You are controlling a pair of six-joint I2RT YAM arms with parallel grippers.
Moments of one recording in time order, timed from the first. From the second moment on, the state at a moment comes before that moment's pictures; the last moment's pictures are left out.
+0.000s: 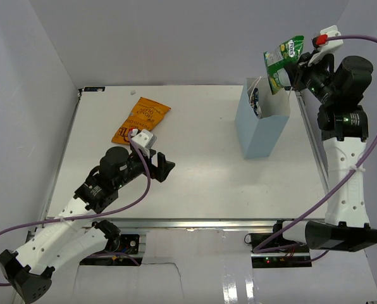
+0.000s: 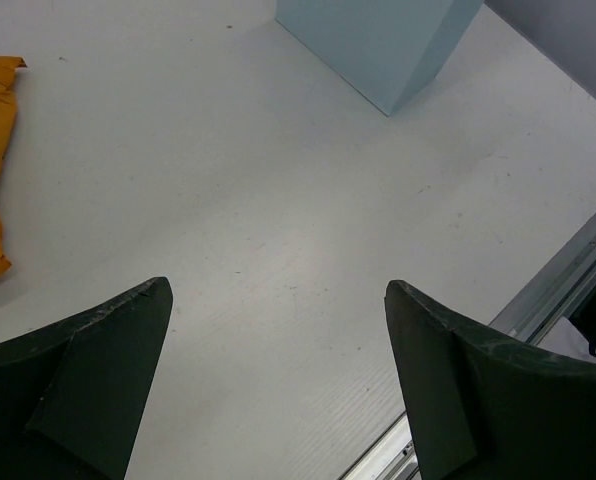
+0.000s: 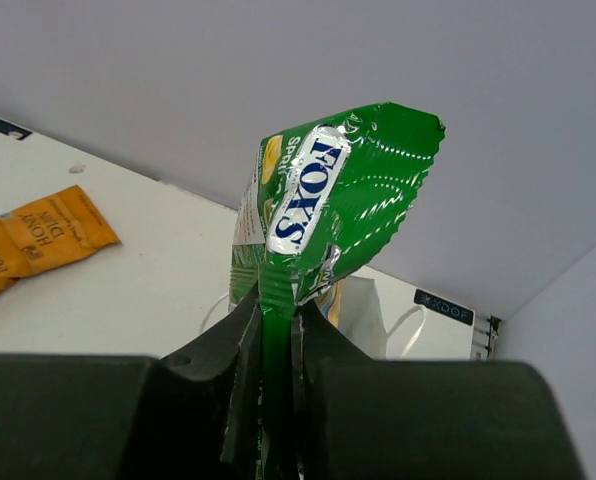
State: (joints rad) left arm -0.67 0.76 0.76 -0.26 0.08 -0.14; right arm -0.02 1.24 1.68 -0.40 -0.44 -0.13
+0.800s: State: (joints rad) left arm -0.67 0.76 0.74 -0.27 -0.01 -0.14; right arm -0.04 1.37 1.73 -0.38 -0.32 -0.15
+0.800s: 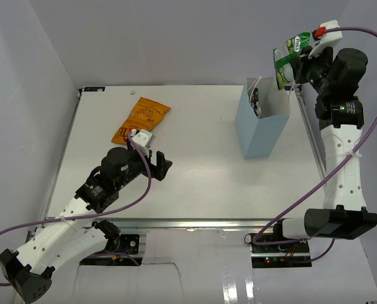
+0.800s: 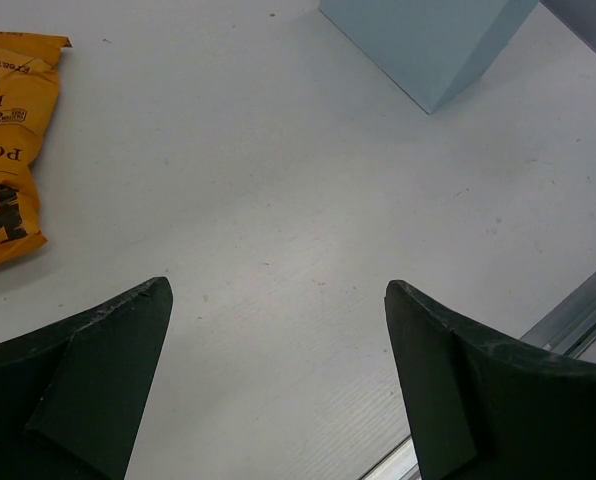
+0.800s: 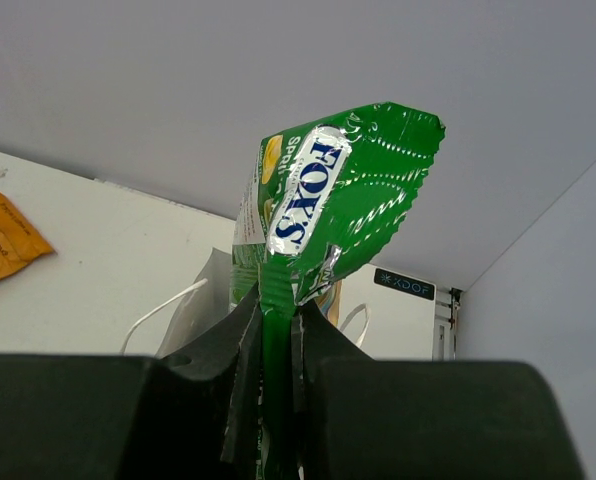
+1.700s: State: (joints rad) left arm -0.67 0.77 0.74 -0.27 -0.05 -0.13; right arm -0.04 1.38 1.42 -0.30 -0.33 -0.19
